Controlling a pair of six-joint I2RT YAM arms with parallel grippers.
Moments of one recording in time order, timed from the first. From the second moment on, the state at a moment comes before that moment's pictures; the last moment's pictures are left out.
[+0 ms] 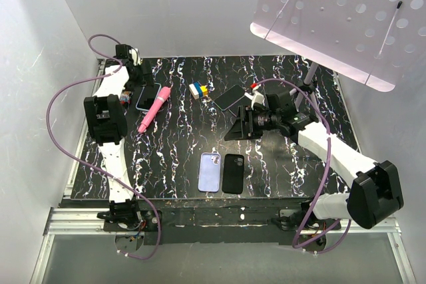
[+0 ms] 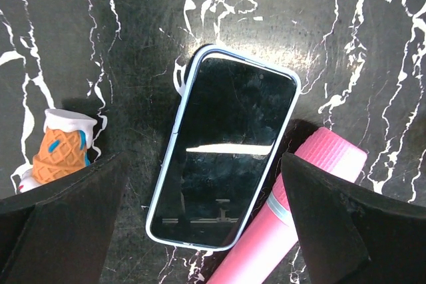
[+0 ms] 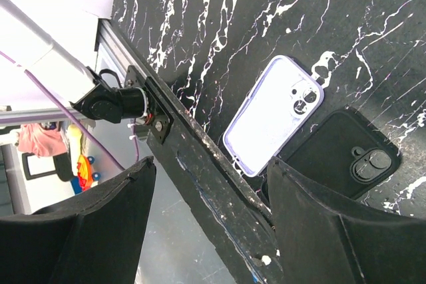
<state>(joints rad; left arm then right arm) 0.07 2.30 2.01 -0.67 0.11 -0.10 0.54 1.30 0.97 -0.37 -0.68 0.54</state>
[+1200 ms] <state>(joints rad) 0.02 2.35 1.97 -0.70 0.05 -0.05 0.53 1.24 0.93 -0.35 -0.72 0.60</state>
